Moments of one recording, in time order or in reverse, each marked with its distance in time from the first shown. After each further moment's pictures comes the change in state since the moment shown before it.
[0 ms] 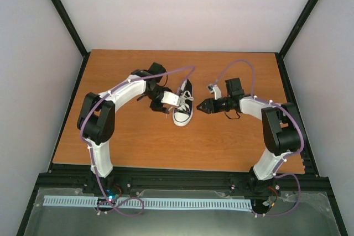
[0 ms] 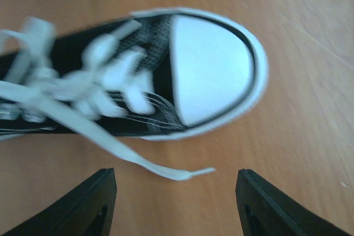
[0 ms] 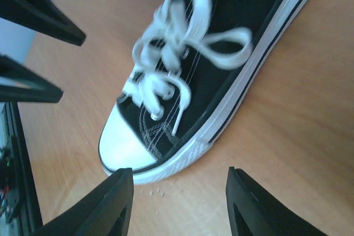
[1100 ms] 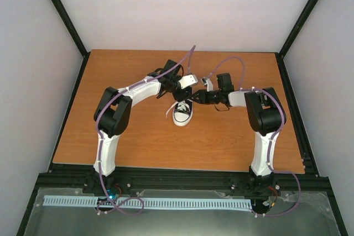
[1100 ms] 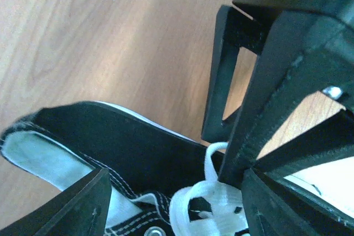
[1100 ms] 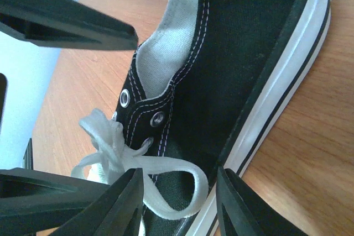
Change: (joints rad) left arm -0.097 0.197 0.160 0.478 -0.077 -0.837; right arm 0.009 0.321 0.193 0.326 -0.053 0.267
